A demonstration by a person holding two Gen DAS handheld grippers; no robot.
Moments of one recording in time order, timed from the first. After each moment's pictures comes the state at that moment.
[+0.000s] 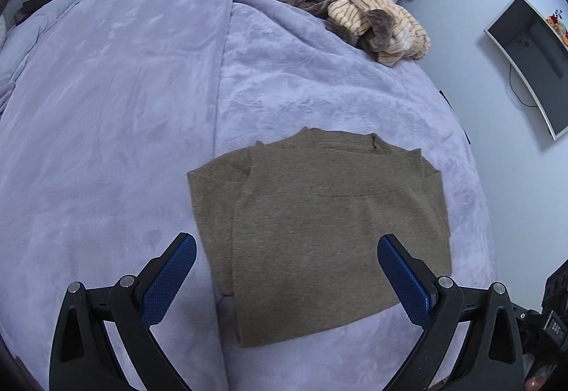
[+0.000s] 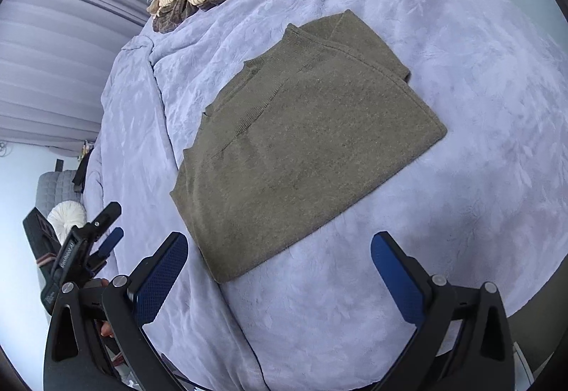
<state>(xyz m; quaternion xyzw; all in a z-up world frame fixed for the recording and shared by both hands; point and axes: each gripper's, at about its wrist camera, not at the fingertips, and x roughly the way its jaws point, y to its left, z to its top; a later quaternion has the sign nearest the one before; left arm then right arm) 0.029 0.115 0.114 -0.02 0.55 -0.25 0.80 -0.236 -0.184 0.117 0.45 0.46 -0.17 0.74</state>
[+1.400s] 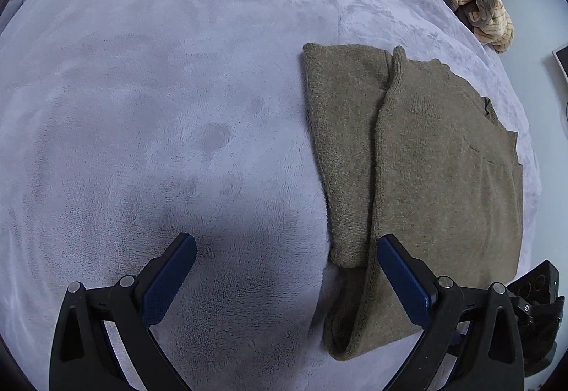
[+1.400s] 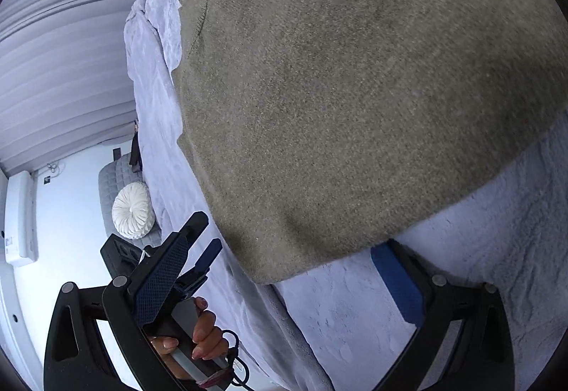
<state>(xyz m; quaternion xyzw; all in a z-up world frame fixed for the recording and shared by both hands) 0.031 0.176 -0.032 -0.05 0.63 -0.16 0.76 -0.144 -0.109 -0.075 0.62 0.47 0.00 0.63</state>
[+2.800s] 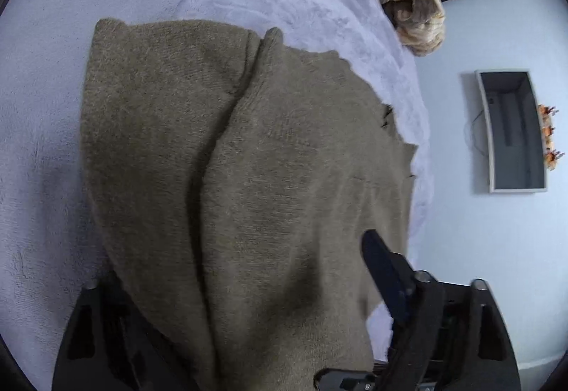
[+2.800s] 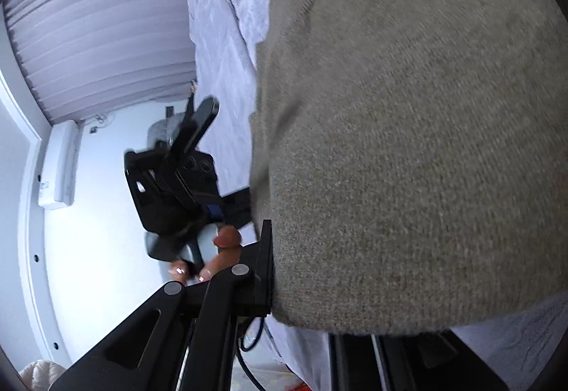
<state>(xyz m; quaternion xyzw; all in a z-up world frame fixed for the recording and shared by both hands) 0.084 0.087 -0.049 -0.20 0.67 -0.32 0.64 -0.116 -0.106 -0.052 0.60 0.45 0.14 0.65</state>
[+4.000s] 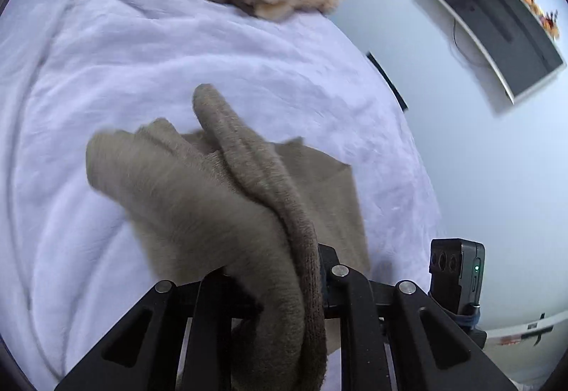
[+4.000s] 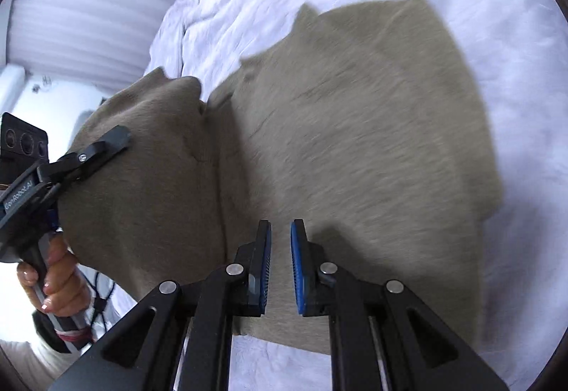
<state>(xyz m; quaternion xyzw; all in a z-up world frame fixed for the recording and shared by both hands) 0.034 -0.153 0.074 -0.01 0.57 -0.40 0.72 -0.163 -0.305 0.005 0.42 0.47 0.02 0.78</state>
